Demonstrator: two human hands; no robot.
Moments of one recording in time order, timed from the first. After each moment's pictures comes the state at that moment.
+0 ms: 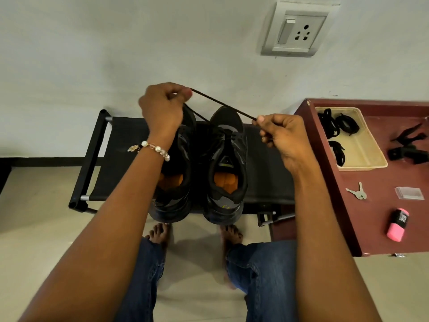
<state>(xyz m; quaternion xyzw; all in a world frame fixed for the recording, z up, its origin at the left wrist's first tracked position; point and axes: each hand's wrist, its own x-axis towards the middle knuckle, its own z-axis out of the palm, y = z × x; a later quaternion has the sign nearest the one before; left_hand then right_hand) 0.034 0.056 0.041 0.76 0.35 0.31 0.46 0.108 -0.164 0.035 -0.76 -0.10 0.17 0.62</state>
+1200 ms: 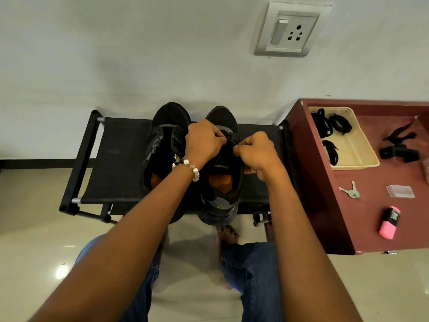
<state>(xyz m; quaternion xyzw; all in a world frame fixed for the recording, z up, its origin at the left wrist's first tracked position) 0.051 -0.011 -0.004 0.88 0.26 0.06 0.38 0.087 -0.140 0.014 -0.87 -0.03 0.25 0.42</state>
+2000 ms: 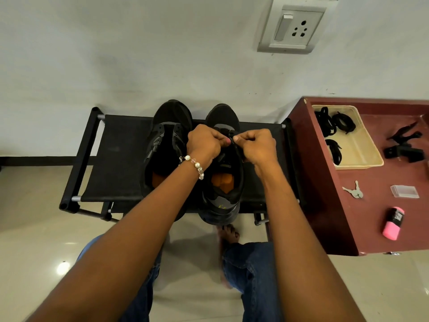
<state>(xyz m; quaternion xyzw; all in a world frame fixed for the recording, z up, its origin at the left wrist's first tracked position) 0.053 -0.017 -0.014 0.77 0.36 0.01 0.52 0.101 -0.133 -0.017 -0.86 -0.02 0.16 0.48</state>
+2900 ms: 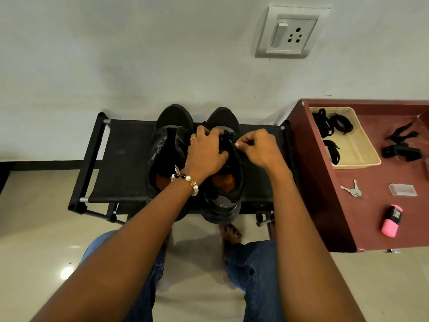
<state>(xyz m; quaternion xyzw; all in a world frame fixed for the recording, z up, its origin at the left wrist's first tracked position) 0.023 -0.018 -0.008 0.93 0.20 0.00 0.29 0.102 -0.148 0.005 -0.91 -0.19 0.17 0.32</state>
